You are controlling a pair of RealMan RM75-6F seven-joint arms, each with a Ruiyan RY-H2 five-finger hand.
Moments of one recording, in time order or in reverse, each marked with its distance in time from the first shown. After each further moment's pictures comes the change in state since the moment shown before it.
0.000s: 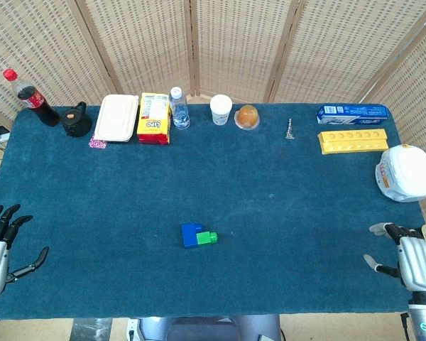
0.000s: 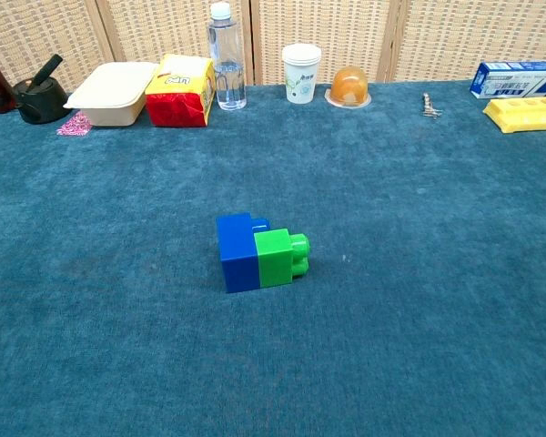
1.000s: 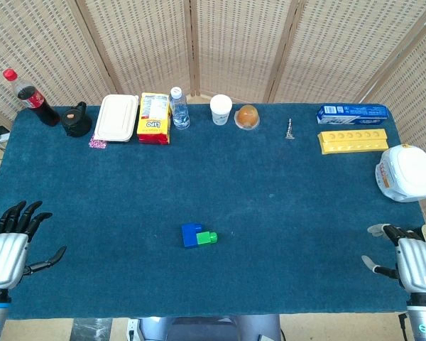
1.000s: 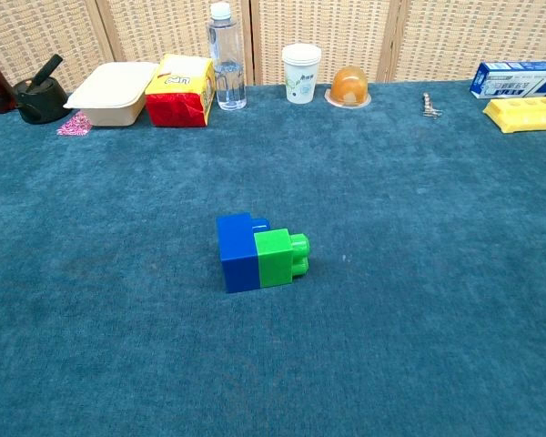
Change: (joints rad) left arm -0.079 0.025 -0.015 -0.060 -0.045 -0.151 0.086; right arm -0.008 -0.007 -0.009 -0.003 -0.017 0.012 0.010
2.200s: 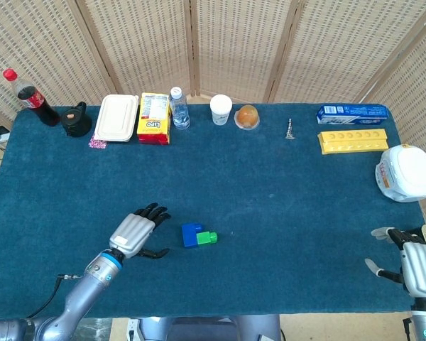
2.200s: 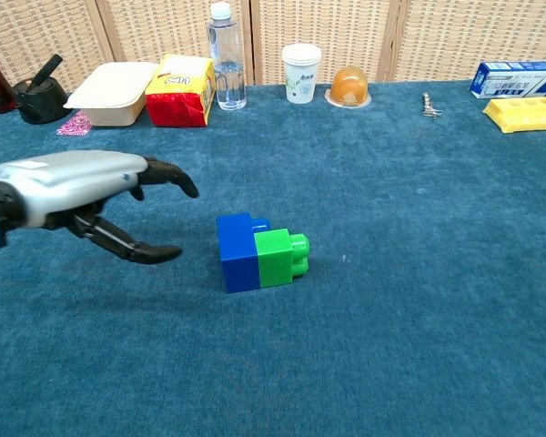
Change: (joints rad) left arm -0.516 -0.397 -0.089 0.094 -0.467 -0.506 0.319; right arm -0.024 0.004 -0.009 0.017 -0.012 0.032 0.039
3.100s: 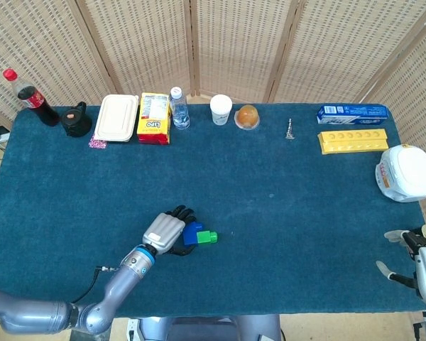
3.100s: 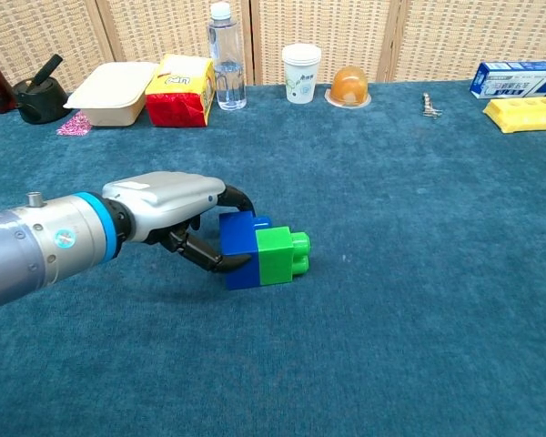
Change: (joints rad) left arm -0.191 -0.212 -0.005 0.167 -0.194 0.014 0.067; right arm -0.035 0.022 0.002 0.004 0.000 0.041 0.043
